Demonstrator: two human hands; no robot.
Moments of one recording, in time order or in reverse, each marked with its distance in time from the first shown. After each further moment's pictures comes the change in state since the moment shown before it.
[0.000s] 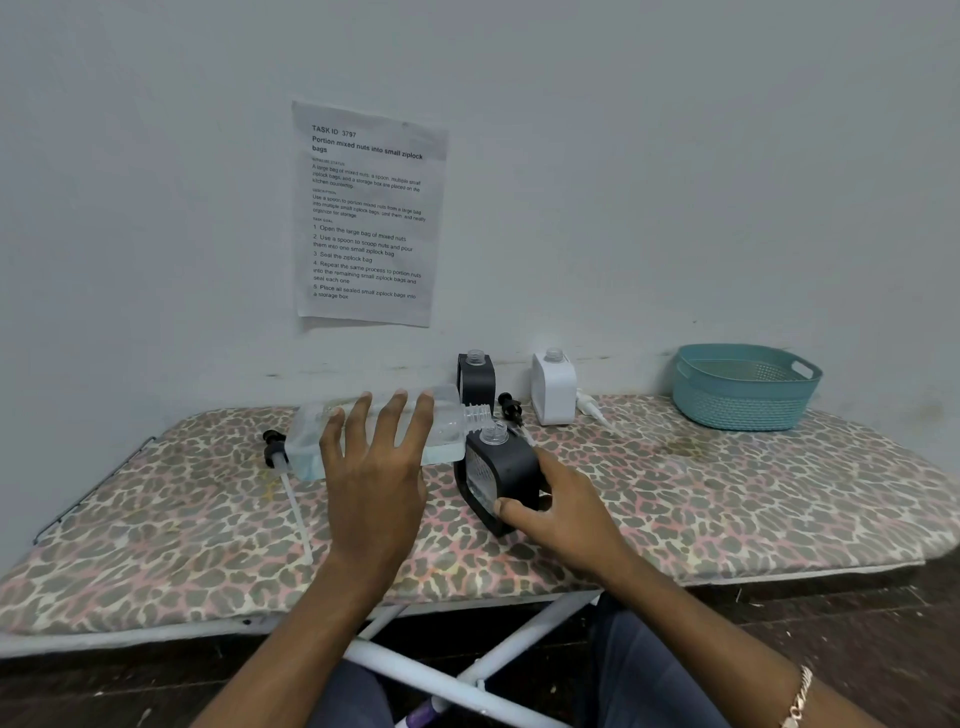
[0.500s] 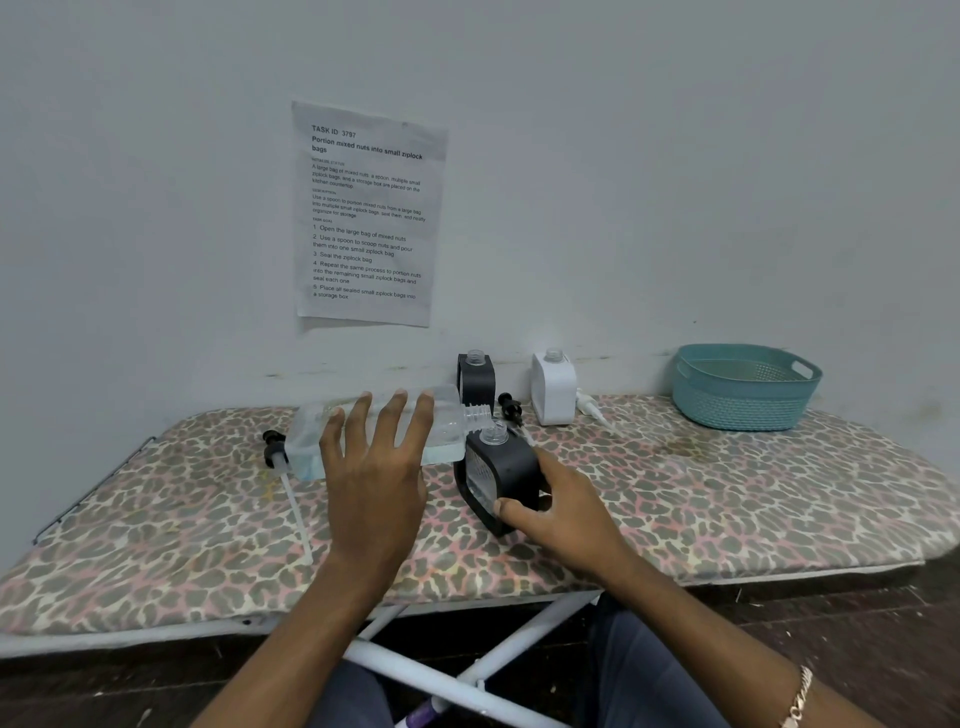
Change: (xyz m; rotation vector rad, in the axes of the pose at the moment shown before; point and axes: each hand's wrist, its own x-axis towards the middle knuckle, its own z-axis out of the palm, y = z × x) left_hand 0.000 0.000 0.000 0.004 -0.001 0.004; right_hand 0.000 0.001 0.001 -0.003 0.001 0.009
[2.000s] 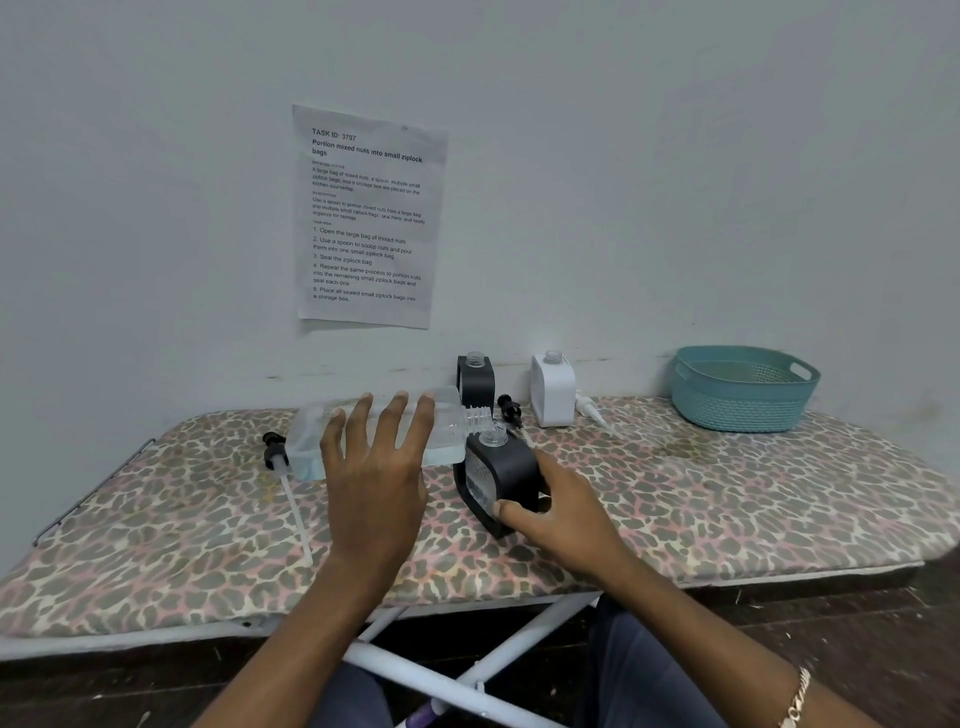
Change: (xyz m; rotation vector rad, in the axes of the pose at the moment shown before) left_hand 0.000 0.000 -0.001 0.002 0.004 0.009; right_hand -0.001 -0.002 0.000 0.012 -0.001 0.002
